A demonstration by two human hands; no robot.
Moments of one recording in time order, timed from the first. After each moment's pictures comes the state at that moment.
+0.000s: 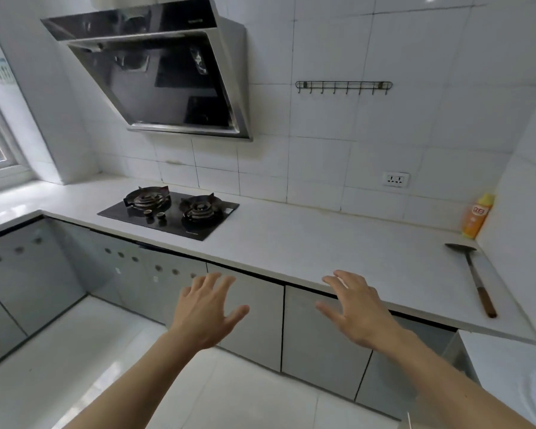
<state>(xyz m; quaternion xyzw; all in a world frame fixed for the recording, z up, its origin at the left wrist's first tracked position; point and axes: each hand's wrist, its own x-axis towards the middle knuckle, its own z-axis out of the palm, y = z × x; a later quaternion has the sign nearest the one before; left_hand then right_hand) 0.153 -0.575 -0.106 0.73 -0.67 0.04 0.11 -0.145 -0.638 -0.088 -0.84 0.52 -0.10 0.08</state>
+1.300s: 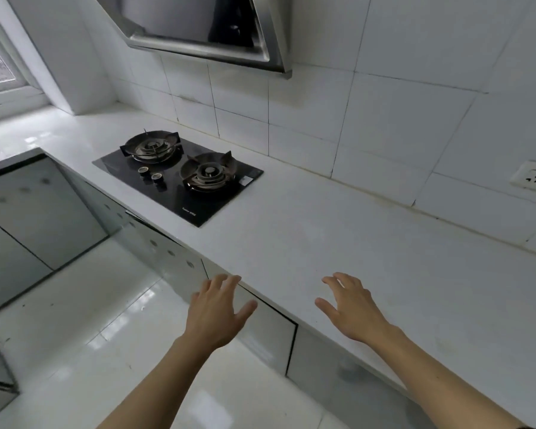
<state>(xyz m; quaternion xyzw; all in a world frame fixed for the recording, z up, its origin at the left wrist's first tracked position) 0.184 -0.902 -0.224 0.83 -0.54 -0.09 0.11 -0.063 -1.042 -0.223 -0.87 0.46 0.02 0.19</state>
